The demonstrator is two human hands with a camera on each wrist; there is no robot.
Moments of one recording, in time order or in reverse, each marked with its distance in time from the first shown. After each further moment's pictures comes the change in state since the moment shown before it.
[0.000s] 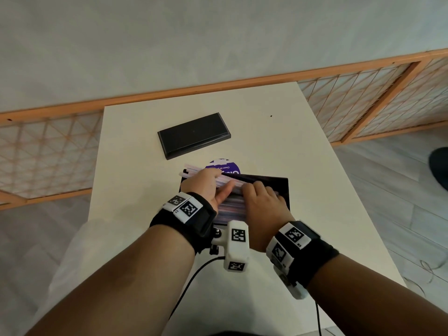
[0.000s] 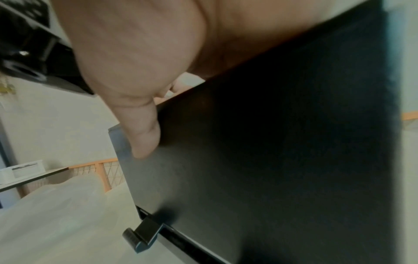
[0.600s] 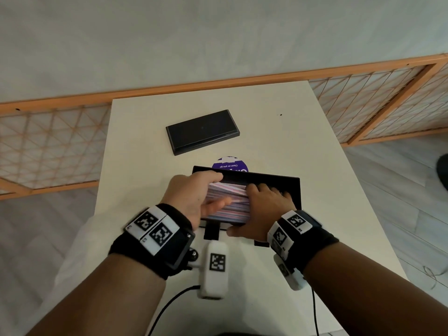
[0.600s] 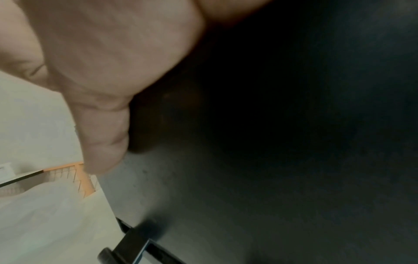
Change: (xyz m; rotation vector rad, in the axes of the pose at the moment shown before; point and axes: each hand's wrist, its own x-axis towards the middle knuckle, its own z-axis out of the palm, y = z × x) left_hand -0.047 0.028 -0.041 0.308 -0.079 0.060; right_hand 0.033 -0.006 0.016 -0.112 -0.101 0.087
